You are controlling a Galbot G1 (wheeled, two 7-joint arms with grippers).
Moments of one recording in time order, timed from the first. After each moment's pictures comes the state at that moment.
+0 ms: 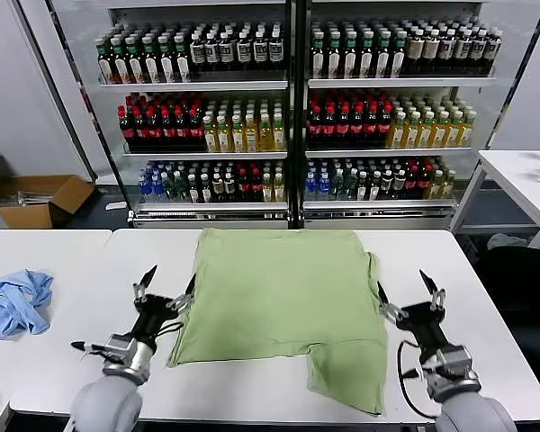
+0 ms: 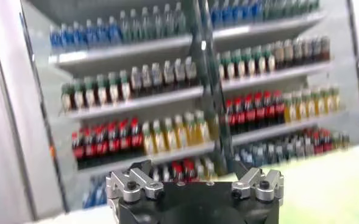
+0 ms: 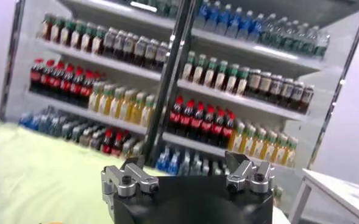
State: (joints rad) left arm 1.39 -1.13 -0.49 -2.01 -0.24 0.23 -0.06; right arm -1.61 1.00 0.55 2.20 0.25 -0.26 0.15
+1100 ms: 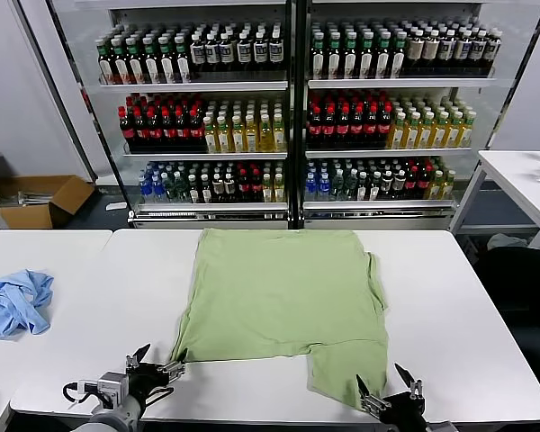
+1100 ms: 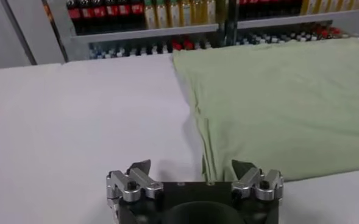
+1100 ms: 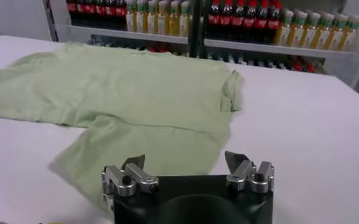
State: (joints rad) left arm 1.54 -1.05 -0.47 -2.05 -0.50 0.50 -0.20; right arm -1.79 1.02 0.43 2.18 0.38 -0.28 0.19
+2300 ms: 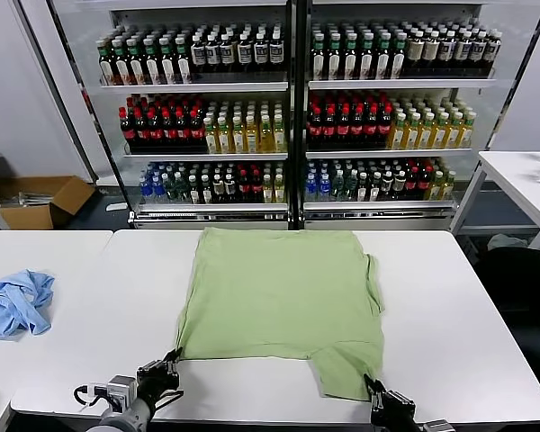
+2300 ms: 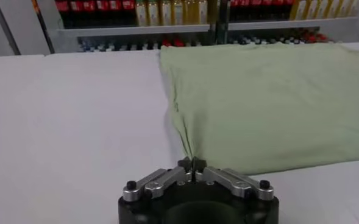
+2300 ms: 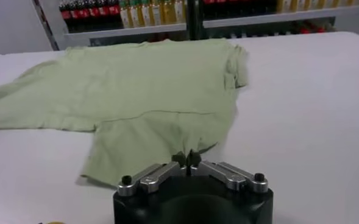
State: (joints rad) left arm 1.55 -1.08 -0.45 -2.05 -0.48 0.52 -0.15; right arm -1.79 1.01 0.46 2.19 0.56 -0.32 0.15
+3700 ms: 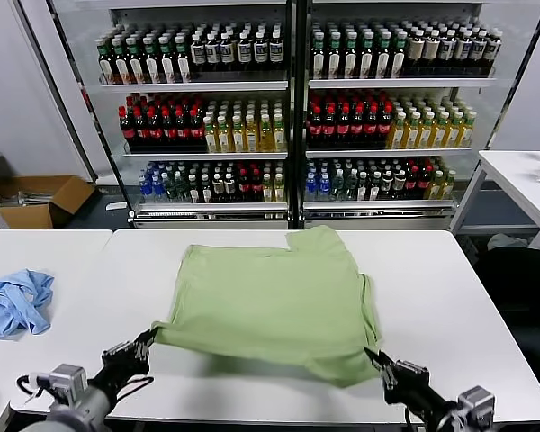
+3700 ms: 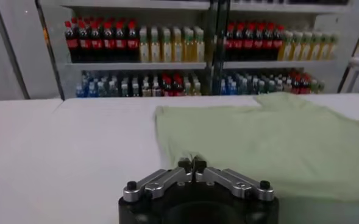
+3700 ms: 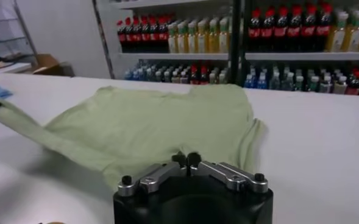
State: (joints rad) left arm 1.60 -0.95 -0.63 -2.21 -0.70 0.48 -0.14; right arm -1.66 0.93 0.64 2.31 0.65 -0.47 -0.01
